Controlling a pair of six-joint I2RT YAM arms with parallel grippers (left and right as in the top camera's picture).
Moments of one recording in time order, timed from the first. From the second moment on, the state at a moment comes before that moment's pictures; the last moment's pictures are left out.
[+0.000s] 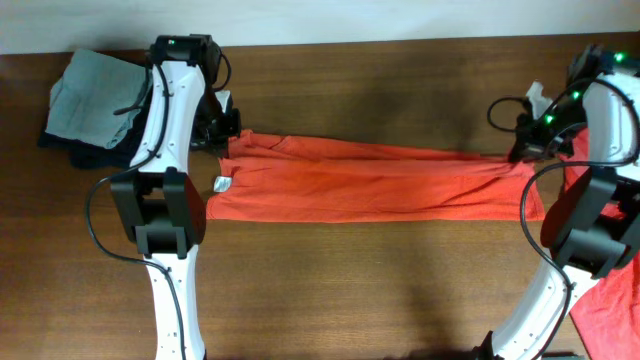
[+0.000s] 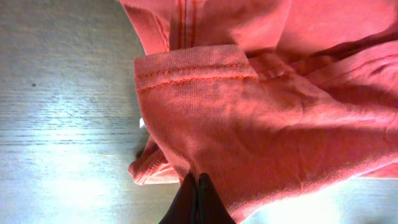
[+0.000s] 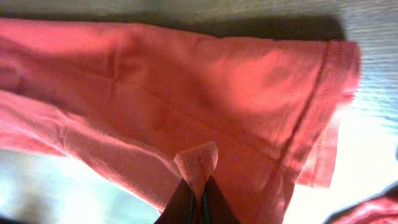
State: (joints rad) left arm -0.08 2.45 2.39 -1.69 0.10 -0.15; right arm -0.38 2.22 2.01 -1.49 -0.25 -0.26
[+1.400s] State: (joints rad) left arm -0.02 2.31 2.11 -1.67 0.08 -0.21; right arm -0.44 2.22 1.76 -1.34 -0.22 -0.24
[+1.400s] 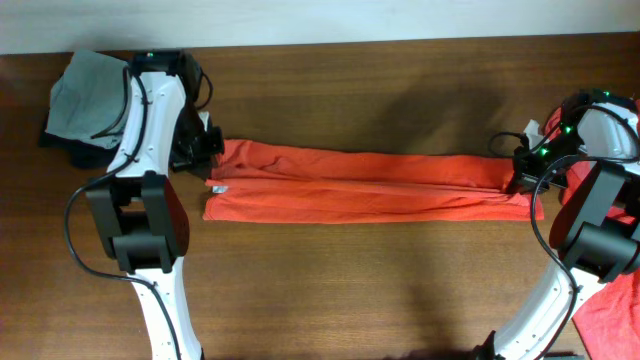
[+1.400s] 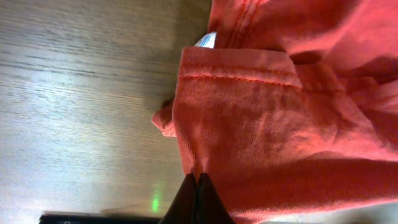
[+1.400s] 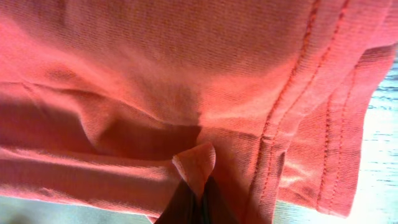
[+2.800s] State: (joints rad) left arm -0.02 2.31 1.88 -1.55 0.04 -0.26; right arm -0.44 2.22 1.76 -1.34 -0.13 -0.12
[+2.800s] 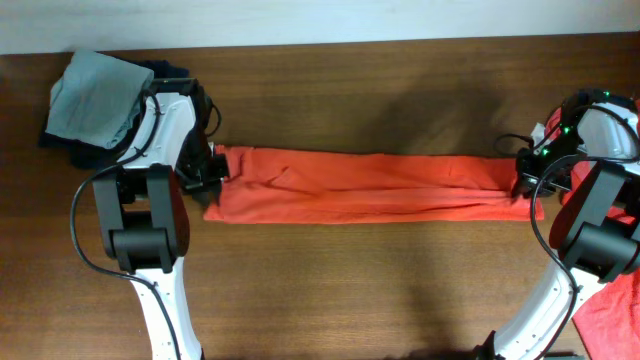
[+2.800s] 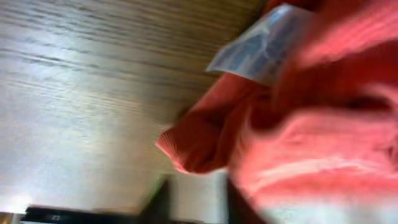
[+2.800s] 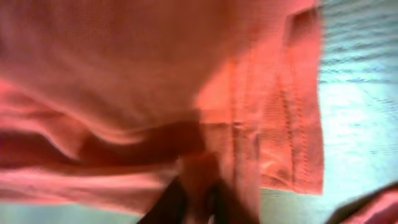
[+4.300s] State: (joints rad) left arm -0.18 2.30 1.92 -1.34 0.12 -0.25; right arm 0.10 2.22 2.08 -1.40 -0.29 -0.27
